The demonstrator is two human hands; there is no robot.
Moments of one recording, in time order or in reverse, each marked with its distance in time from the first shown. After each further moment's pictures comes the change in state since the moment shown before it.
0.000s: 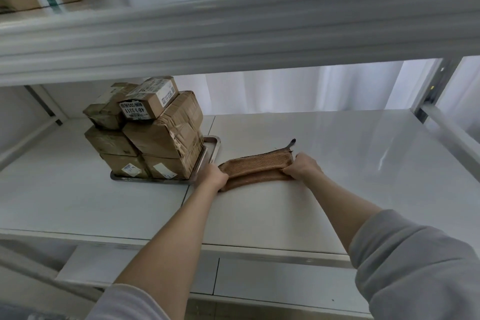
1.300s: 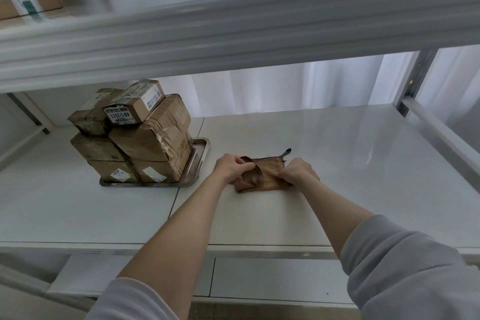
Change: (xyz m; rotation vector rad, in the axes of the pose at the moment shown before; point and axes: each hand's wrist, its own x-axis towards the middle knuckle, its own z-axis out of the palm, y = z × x) left_hand -0.032 0.056 0.006 -0.302 -0.221 0.198; right_hand -0.016 0.018 -0.002 0.012 0.032 0.085
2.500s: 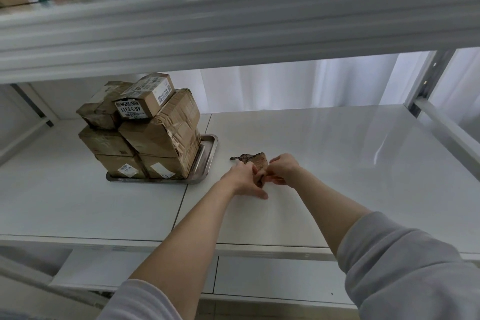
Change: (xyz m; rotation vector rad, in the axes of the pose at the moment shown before) left_hand 0.004 -0.026 0.005 0.545 -0.193 0.179; right_hand -0.005 -0.043 0.025 0.405 -0.254 -0.040
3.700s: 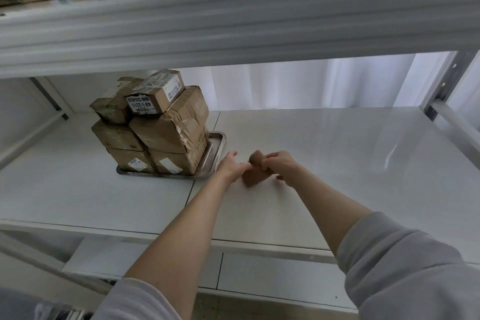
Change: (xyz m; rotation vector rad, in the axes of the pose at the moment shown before) left_hand -0.006 -0.019 -0.018 -0.725 0.187 -0.253; right_hand -0.009 -0.011 0.013 0.005 -0.102 -0.135
